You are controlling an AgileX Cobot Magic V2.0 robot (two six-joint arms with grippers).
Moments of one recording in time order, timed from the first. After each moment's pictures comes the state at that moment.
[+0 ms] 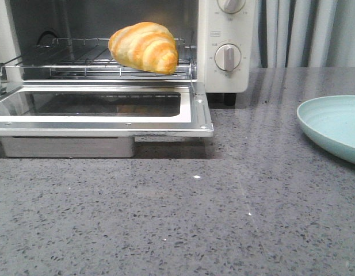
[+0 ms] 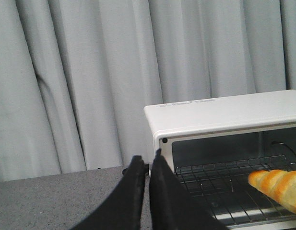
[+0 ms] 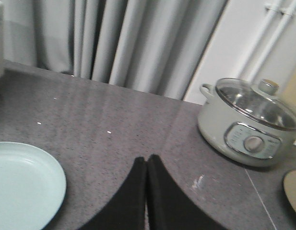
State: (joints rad) left arm -0.08 0.31 -0.49 -0.47 0.13 0.52; right arm 0.71 0.17 -0.93 -0.90 1.25 0.24
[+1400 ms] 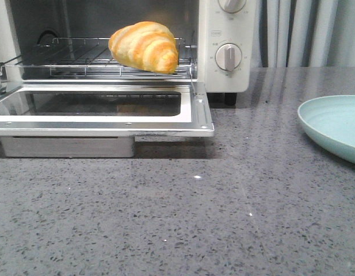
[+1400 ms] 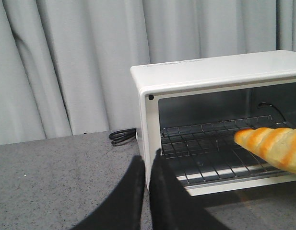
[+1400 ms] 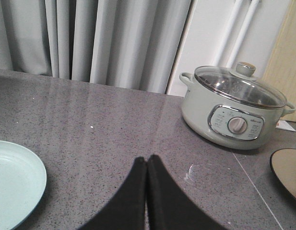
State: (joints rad) left arm -0.08 0.31 -0.44 -0.48 0.21 0.52; right arm 0.71 -0.02 -0.82 -0.95 1.27 0.26
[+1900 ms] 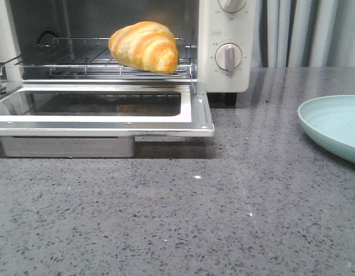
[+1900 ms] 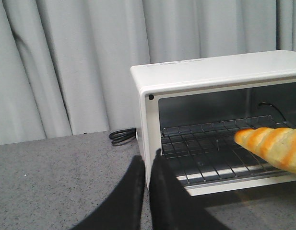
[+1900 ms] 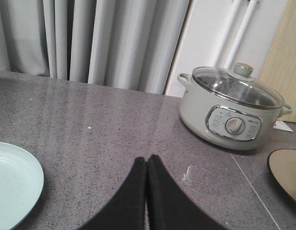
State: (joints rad) left arm -0.08 0.31 -0.44 -0.48 0.21 0.52; right arm 0.71 -0.02 -0.82 -0.96 1.27 0.26
